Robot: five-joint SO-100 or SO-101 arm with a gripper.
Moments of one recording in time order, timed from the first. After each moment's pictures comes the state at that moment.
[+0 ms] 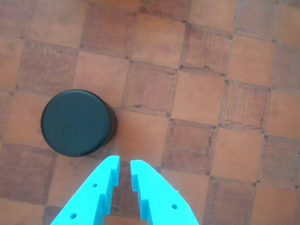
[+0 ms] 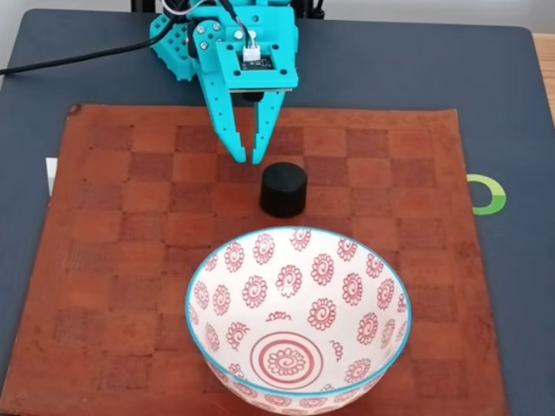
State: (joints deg) arm -7.3 191.9 183.3 66.4 85.6
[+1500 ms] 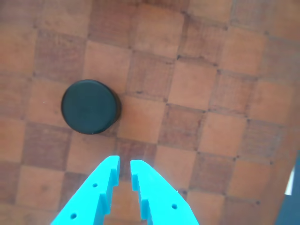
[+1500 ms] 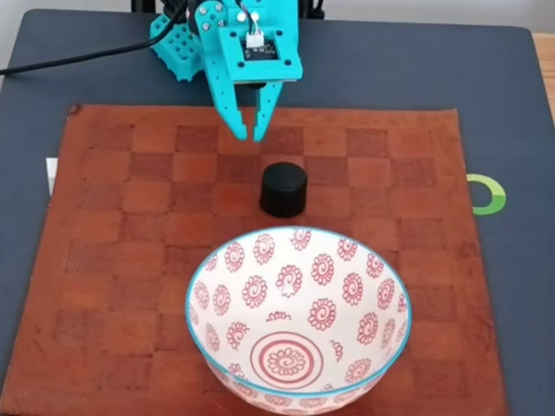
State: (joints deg) arm -7.7 166.0 163.3 68.7 85.3
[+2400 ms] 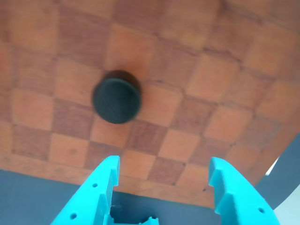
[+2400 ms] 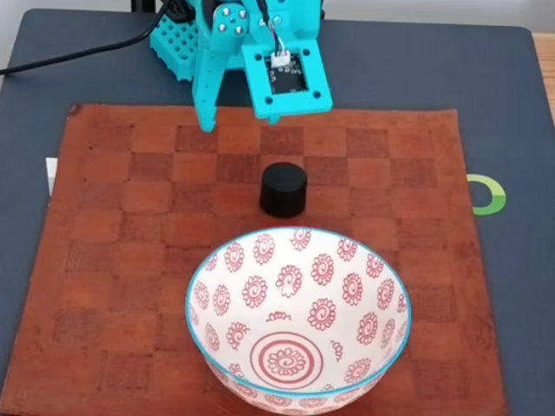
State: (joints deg) arm -14.1 123.2 130.3 79.0 84.7
